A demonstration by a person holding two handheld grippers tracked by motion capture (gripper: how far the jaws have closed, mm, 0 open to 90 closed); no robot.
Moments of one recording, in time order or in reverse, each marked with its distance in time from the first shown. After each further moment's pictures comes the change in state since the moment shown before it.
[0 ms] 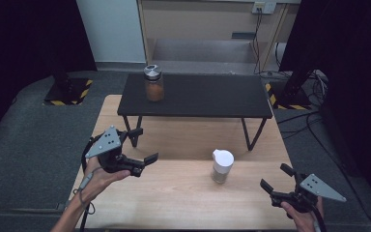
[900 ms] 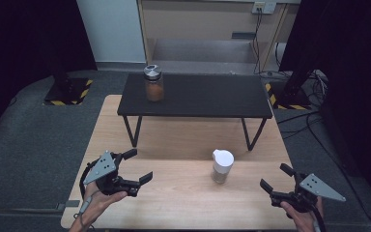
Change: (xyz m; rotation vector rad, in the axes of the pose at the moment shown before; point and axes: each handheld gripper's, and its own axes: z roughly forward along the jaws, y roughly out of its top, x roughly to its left) left arm -0.023 -0.062 -0.017 -0.007 0.057 -0.060; right arm 0.000 0.000 0.001 0.001 0.000 -0.002
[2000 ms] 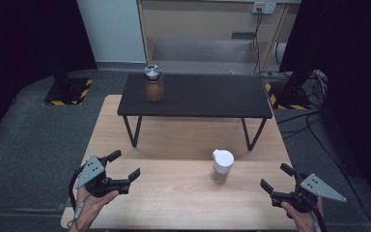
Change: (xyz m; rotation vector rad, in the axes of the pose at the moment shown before) left arm -0.014 -0.020 -0.022 -0.027 0.218 -0.063; right arm -0.001 0.000 -0.001 -0.006 0.003 -0.001
